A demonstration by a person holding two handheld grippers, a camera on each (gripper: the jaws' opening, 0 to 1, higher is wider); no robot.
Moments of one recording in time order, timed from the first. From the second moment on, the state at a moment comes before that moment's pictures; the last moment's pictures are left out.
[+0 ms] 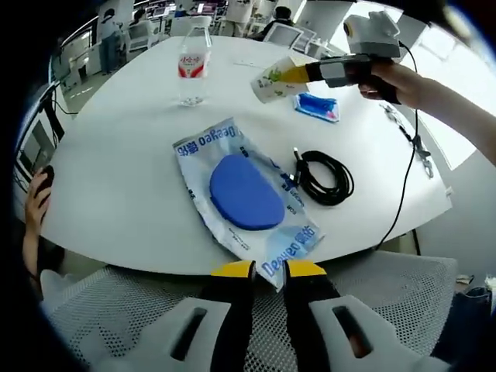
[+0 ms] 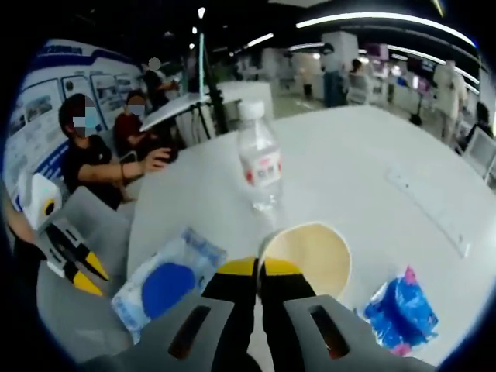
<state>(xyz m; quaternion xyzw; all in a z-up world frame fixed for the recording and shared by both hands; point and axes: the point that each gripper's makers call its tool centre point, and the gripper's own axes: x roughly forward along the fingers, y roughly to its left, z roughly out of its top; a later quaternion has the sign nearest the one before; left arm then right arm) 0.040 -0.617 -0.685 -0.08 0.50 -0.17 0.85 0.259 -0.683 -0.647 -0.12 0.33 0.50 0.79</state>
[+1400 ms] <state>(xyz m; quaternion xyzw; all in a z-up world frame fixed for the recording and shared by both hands) 0.047 -0.625 -0.645 -0.15 0.40 -0.23 0.88 0.294 -0.669 -0.678 -0.31 0.38 0.58 0.66</state>
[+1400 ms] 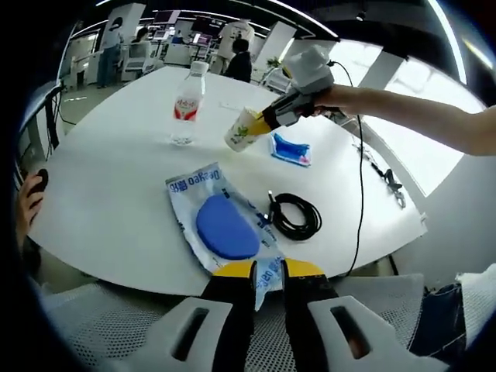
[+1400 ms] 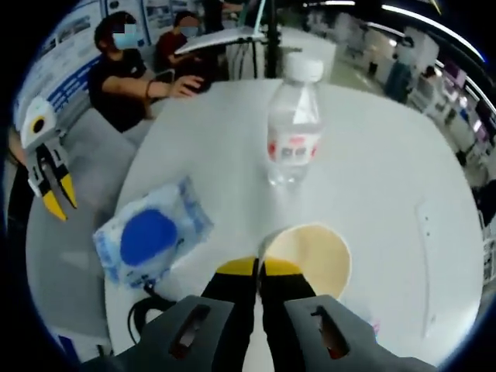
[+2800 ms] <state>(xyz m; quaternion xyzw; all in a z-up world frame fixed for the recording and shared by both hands) 0.049 -0.625 -0.651 -0.15 0.40 -0.23 0.87 0.309 -0.642 -0.700 -0.42 0.39 0.62 0.54</state>
